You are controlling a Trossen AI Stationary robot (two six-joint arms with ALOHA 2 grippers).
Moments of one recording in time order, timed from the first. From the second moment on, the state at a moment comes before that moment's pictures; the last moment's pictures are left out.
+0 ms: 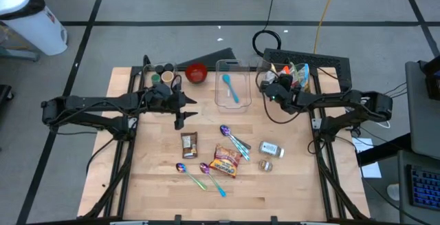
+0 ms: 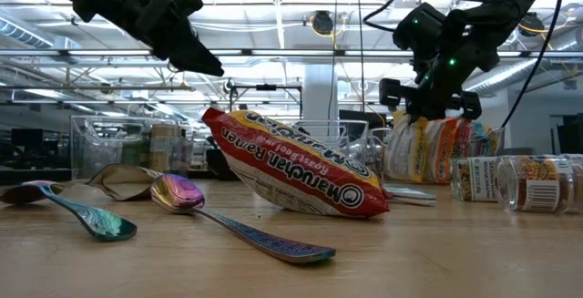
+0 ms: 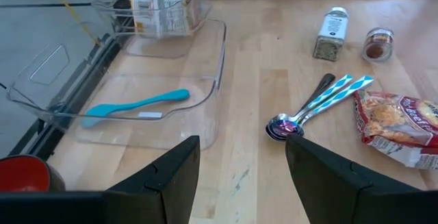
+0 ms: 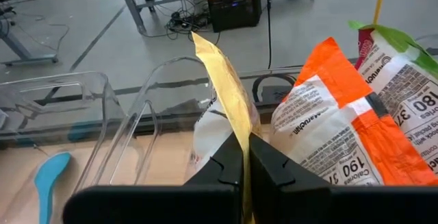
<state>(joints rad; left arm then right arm) 0.24 1.04 0.62 -0.05 0.08 0.14 -0.39 1.32 0.57 0.03 0.94 0.86</state>
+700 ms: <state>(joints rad) 0.24 1.04 0.62 -0.05 0.08 0.14 -0.41 1.32 0.57 0.01 0.94 0.85</state>
